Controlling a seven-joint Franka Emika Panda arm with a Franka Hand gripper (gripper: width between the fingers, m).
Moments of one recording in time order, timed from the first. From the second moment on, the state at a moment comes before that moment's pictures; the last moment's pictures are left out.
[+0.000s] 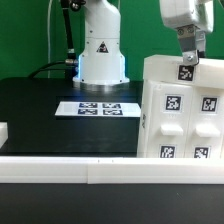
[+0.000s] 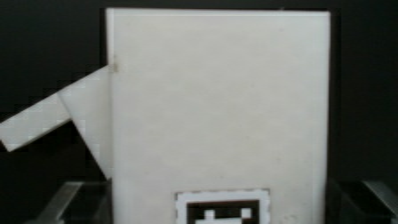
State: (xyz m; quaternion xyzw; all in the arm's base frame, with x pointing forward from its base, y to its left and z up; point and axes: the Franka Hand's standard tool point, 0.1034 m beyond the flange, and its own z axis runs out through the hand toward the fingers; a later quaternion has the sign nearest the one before) arm 0.620 0.097 0.161 -0.51 0.85 0.01 0.14
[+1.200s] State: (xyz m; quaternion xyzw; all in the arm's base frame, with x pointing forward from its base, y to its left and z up) arm 0.628 0.098 0.184 -0.50 0.84 0.03 0.20
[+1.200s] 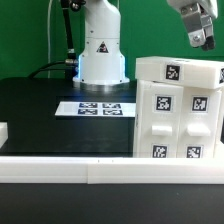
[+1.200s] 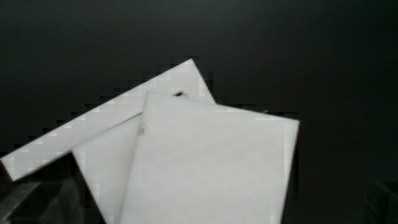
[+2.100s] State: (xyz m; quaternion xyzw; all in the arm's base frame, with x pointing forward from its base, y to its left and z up) arm 0.631 0.098 0.186 -0.79 0.58 0.00 0.18
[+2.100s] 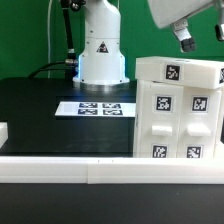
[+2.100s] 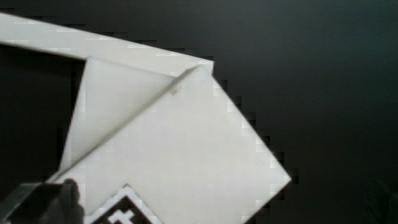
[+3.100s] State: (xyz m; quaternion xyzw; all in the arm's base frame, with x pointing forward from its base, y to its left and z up) arm 0.626 0.100 0.182 -0.98 0.16 -0.01 0.10
